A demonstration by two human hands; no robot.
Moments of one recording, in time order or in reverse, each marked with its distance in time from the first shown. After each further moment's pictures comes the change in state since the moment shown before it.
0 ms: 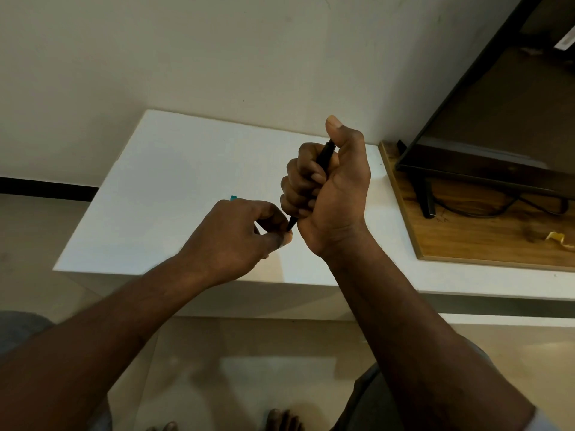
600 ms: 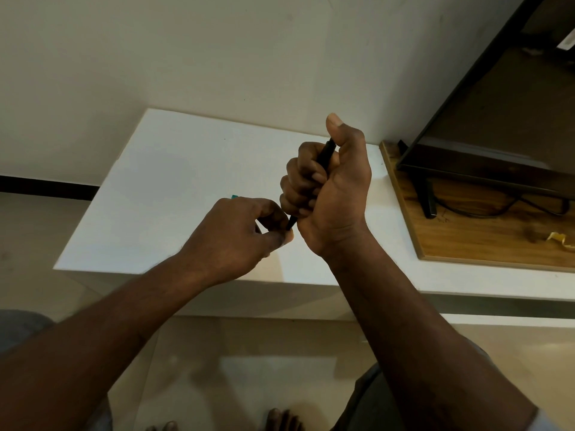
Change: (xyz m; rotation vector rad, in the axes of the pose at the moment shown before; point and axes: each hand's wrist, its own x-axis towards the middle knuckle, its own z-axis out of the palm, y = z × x) left_hand -0.001 0.005 -0.001 0.017 0.021 0.007; right_hand 0.000 0.000 0.001 -0.002 -0.004 0.006
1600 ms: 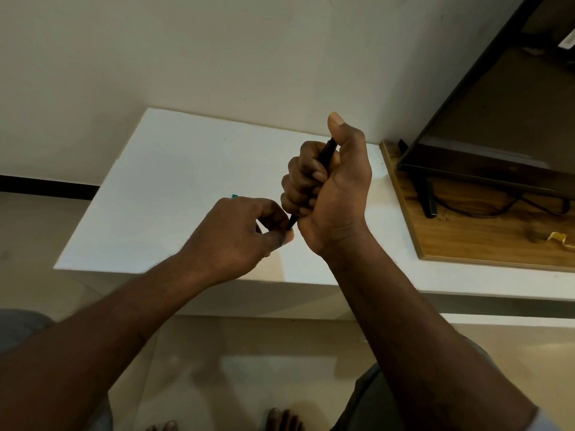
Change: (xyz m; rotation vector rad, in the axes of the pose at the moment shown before) left_hand 0.001 -0.002 0.001 0.004 -0.007 -0.005; right_hand 0.001 0.001 -0.001 0.010 0.007 -0.009
